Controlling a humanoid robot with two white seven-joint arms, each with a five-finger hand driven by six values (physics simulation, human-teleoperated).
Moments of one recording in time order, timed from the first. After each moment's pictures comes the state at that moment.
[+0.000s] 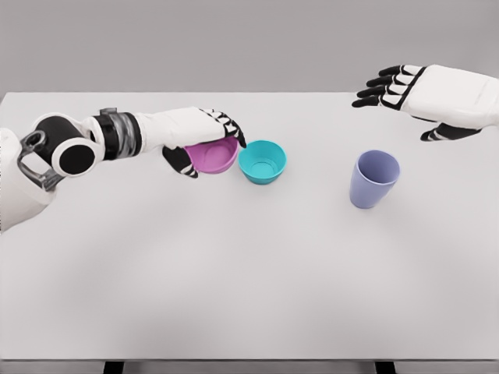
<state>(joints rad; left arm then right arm) -0.90 0.65 -0.93 -1.67 -0.29 -0.01 -0.61 -0.62 -0.95 0.36 -1.68 0.31 -0.61 0.61</state>
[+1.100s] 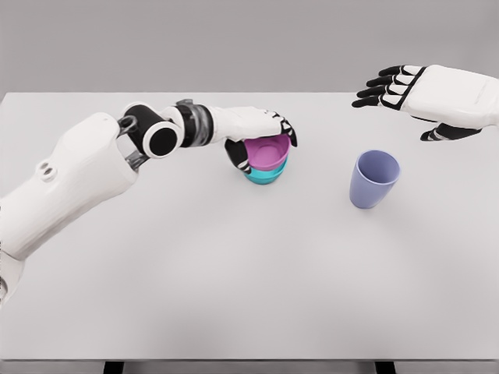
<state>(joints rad) -0.99 0.34 -1.02 -1.36 -0.33 -0.02 -0.61 -0.62 -0.95 0.36 -1.68 0.31 -0.61 0.61</state>
